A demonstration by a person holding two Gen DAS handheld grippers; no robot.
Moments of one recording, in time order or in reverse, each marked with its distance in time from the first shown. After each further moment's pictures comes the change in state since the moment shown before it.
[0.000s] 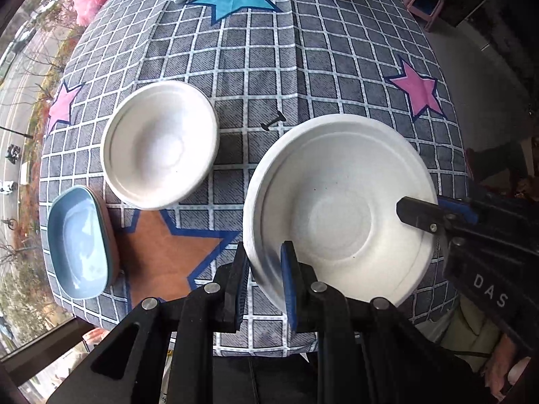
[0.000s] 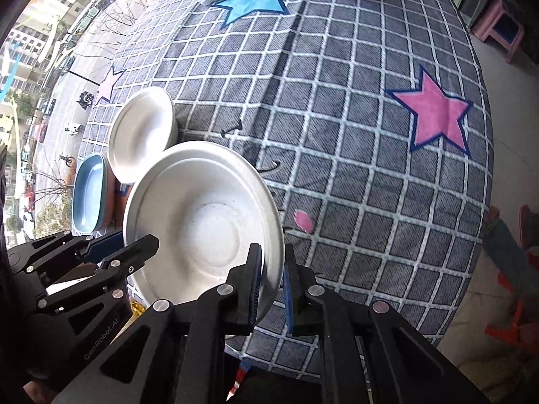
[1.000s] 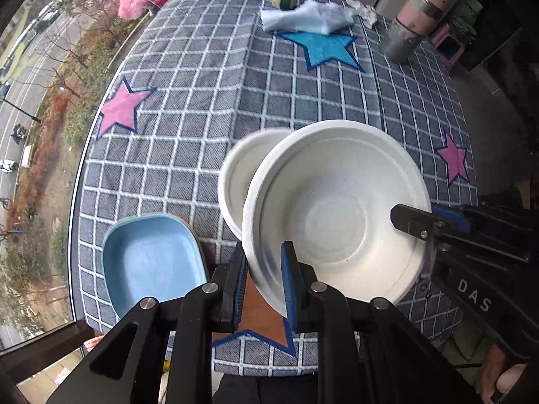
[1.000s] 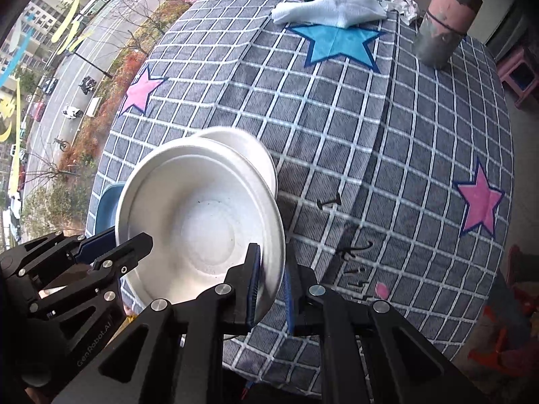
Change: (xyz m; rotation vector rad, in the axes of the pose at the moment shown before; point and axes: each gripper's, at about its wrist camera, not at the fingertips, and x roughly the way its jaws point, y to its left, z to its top) left arm -0.038 0.135 0.020 -0.122 -0.123 -0.014; right arm 0.011 0.131 0.066 -0.098 -0.045 -0.066
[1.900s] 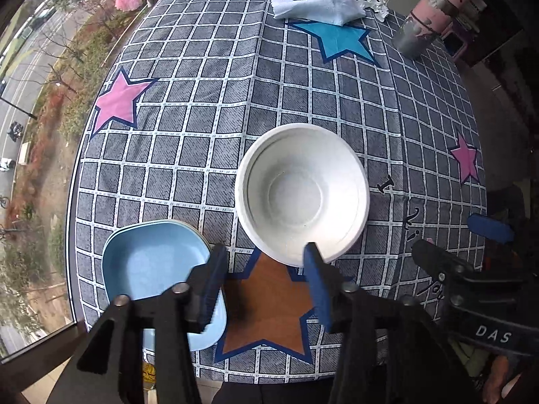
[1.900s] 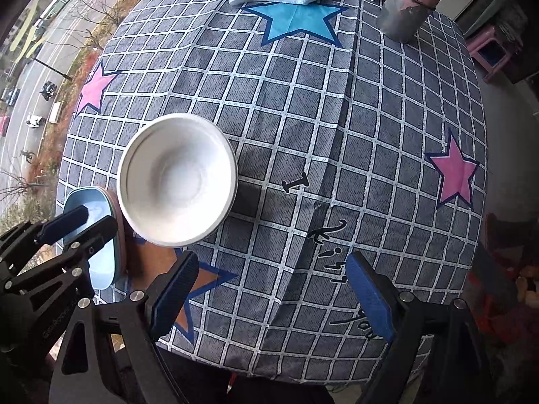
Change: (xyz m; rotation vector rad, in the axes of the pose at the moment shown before) left arm 0.025 0.022 0.006 0.003 0.045 -0.014; right arm 0.012 -0.009 -0.007 0.097 0.083 -0.147
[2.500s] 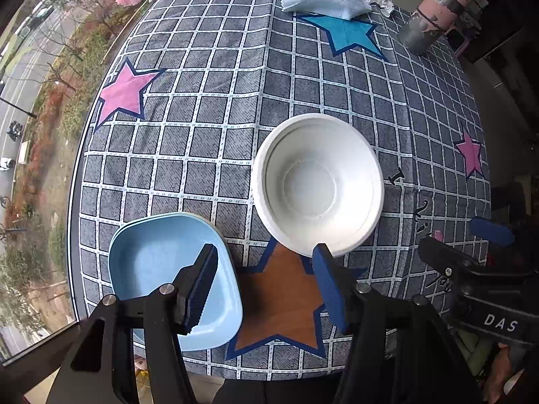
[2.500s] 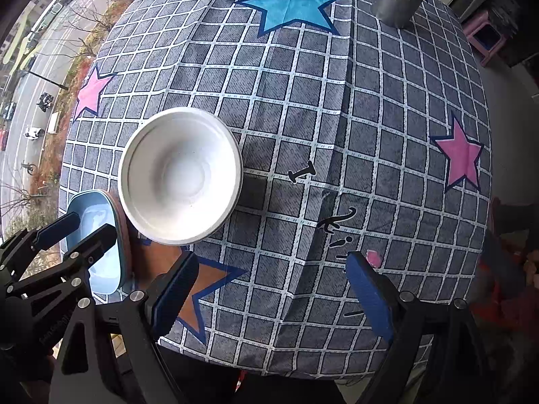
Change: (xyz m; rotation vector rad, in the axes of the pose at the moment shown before) left arm 0.005 0.016 -0.004 0.005 0.023 0.002; right arm 0.008 0.003 -0.003 0.057 0.021 0.019
